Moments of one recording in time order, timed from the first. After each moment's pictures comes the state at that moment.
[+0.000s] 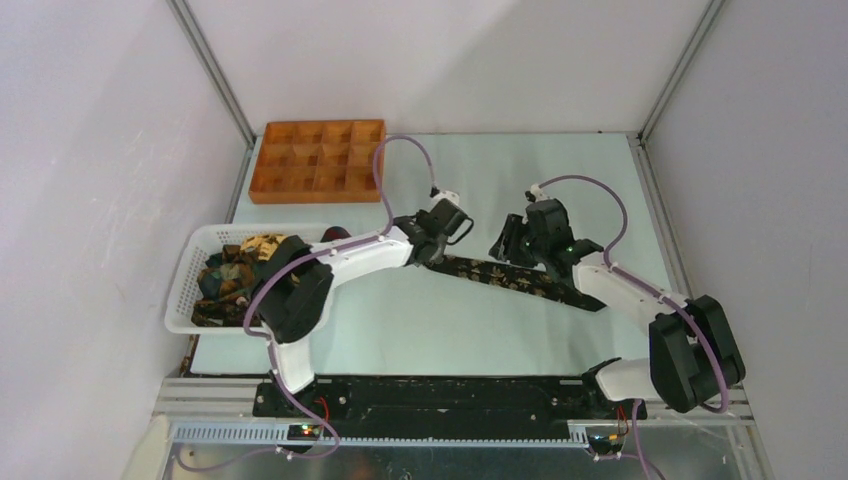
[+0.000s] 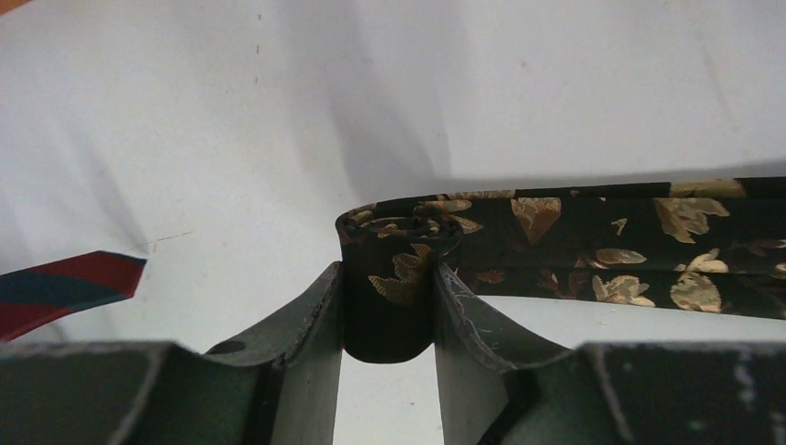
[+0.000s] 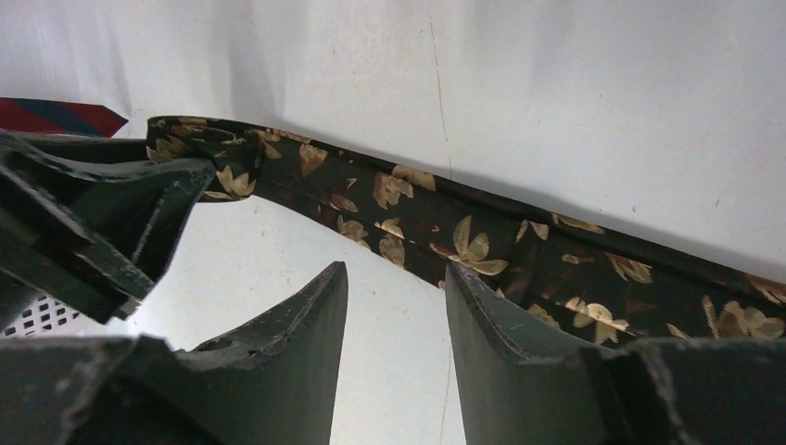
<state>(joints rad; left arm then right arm) -0.80 1.82 1.26 -0.43 -0.44 -0.36 0.44 1.36 0.77 -0.16 -0.10 0.64</state>
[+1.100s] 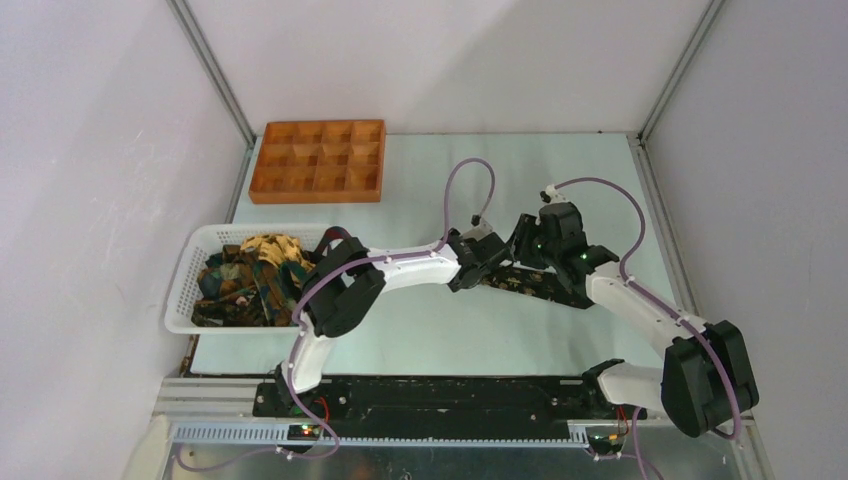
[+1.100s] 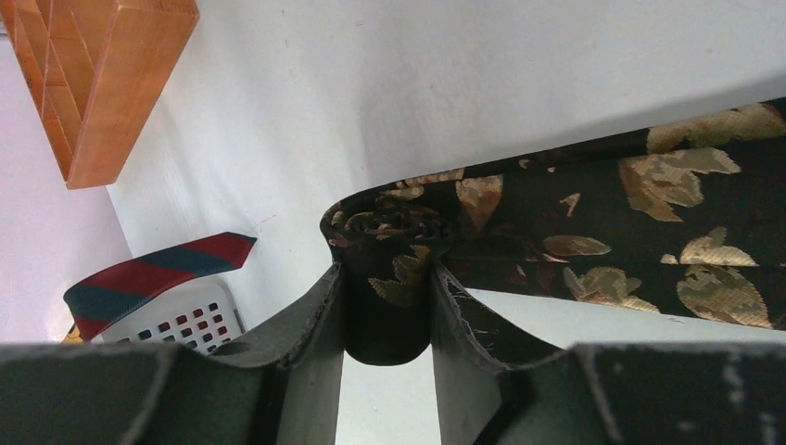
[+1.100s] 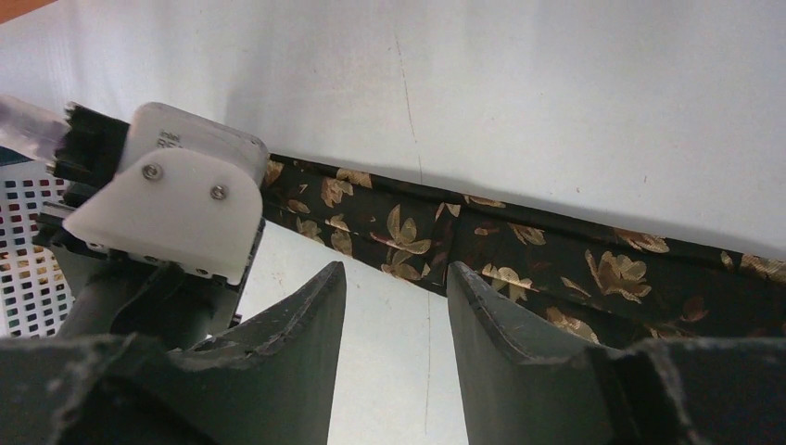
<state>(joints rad) -1.01 2.08 1.47 -0.68 -0.84 -0.22 0.40 1.24 0.74 -0.21 -0.05 0.64</state>
